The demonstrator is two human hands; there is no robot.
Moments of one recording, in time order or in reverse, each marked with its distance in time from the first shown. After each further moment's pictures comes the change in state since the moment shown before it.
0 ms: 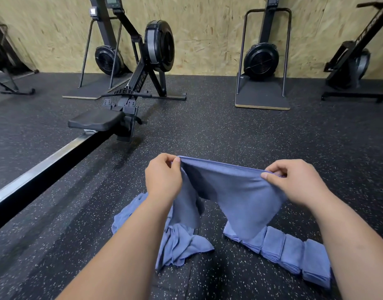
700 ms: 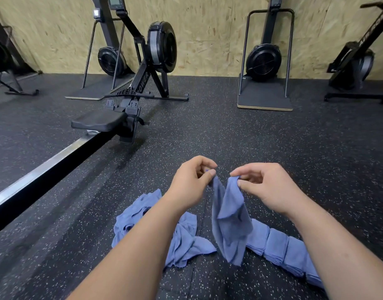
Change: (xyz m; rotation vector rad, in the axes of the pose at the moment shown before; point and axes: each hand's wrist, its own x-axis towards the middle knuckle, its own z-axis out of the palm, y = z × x) left_hand -0.023 0.014 0.017 -0.329 -0.531 0.215; right_hand -0.014 -0.054 0.033 0.493 -0.256 -0.133
